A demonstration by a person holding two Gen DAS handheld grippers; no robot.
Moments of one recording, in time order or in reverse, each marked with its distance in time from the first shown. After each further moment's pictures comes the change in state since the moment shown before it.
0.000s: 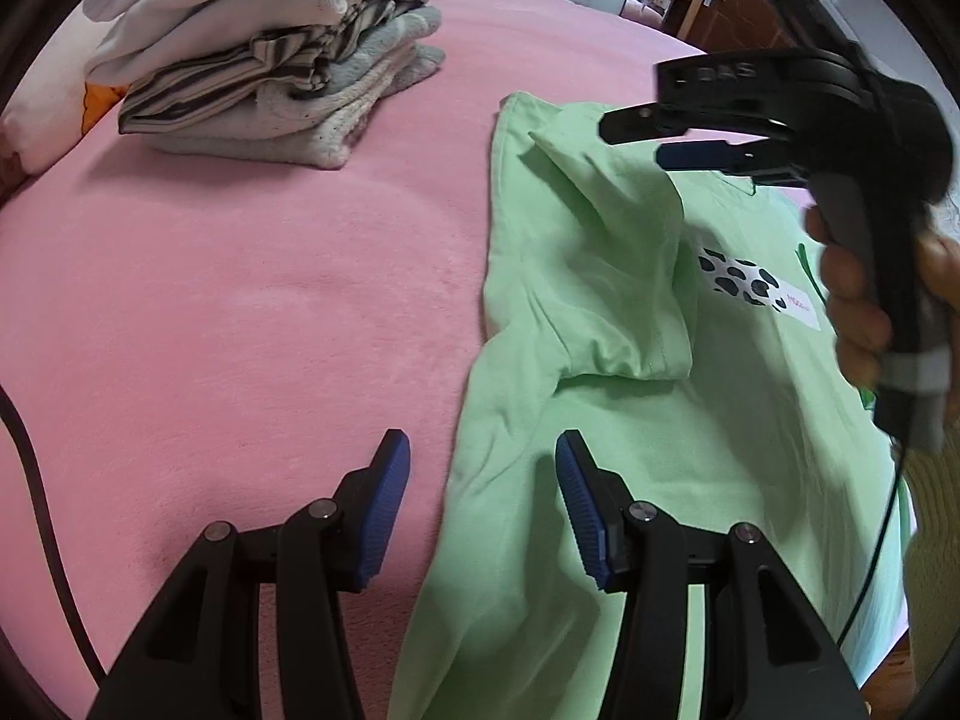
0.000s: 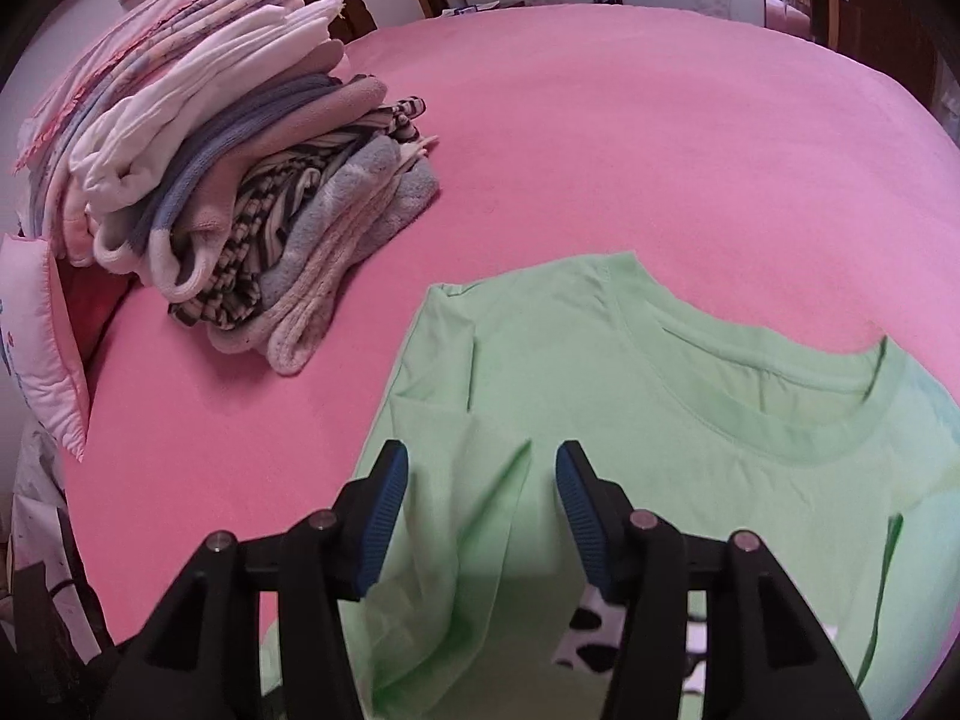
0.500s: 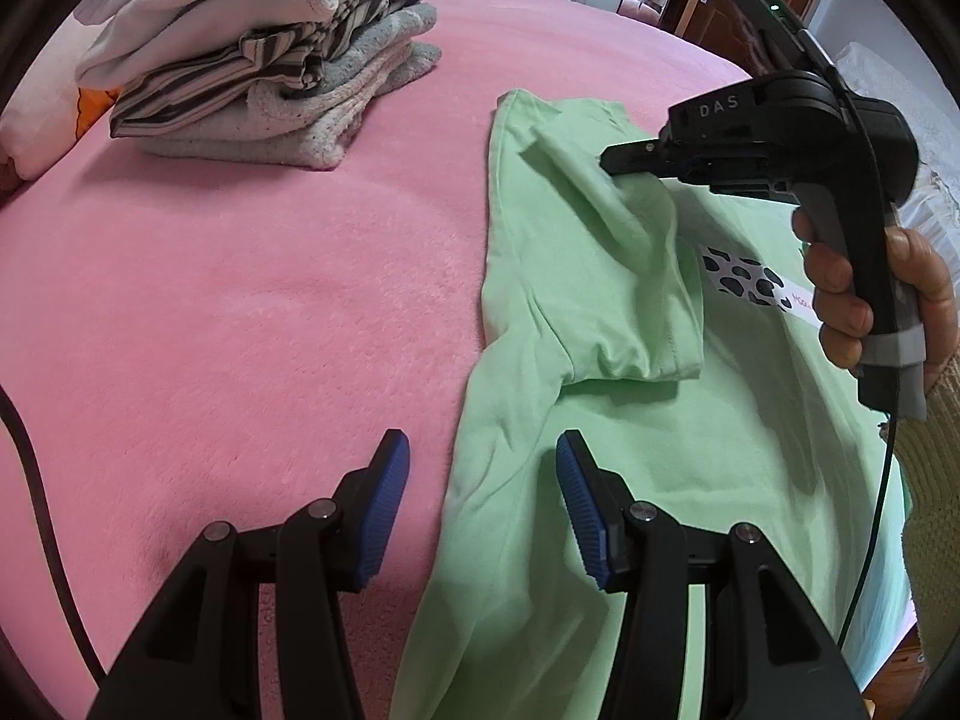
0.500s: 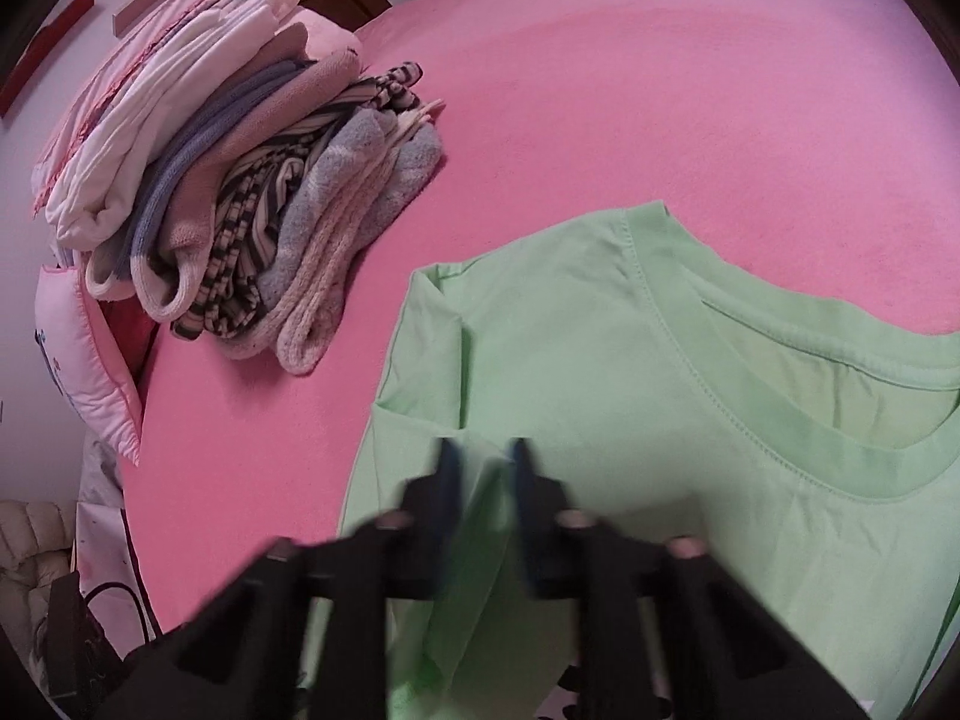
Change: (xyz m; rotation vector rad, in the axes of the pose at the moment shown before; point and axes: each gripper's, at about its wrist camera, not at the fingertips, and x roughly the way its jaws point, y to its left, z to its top) left arm 0.003 -0.001 0.004 0.009 0.003 0.004; right arm 0.022 -0.022 0.004 0.048 0.075 0.177
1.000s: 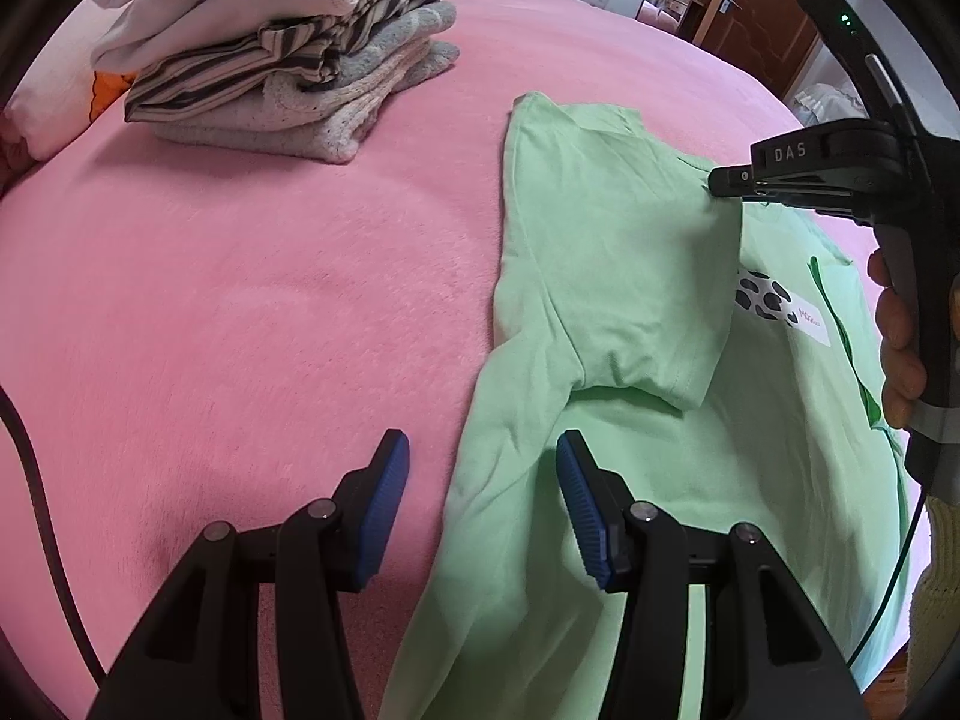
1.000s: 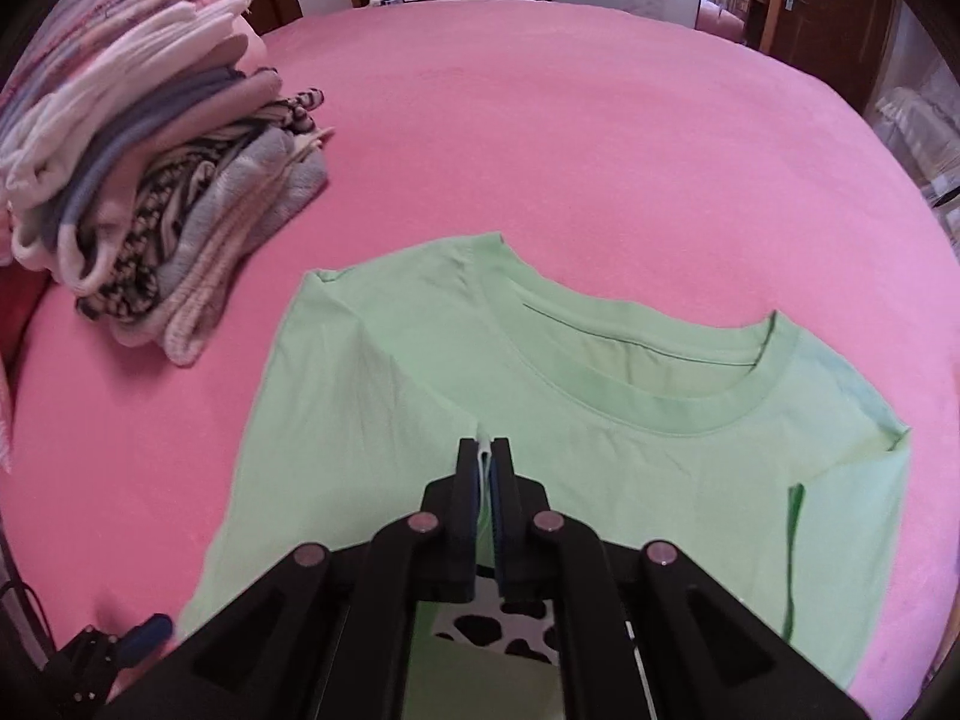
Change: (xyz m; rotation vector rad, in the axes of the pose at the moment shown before) left arm -0.001 0.004 -0.002 -0.051 0.000 0.007; right arm -0.041 0.021 -0.017 -0.033 -0.073 -0.485
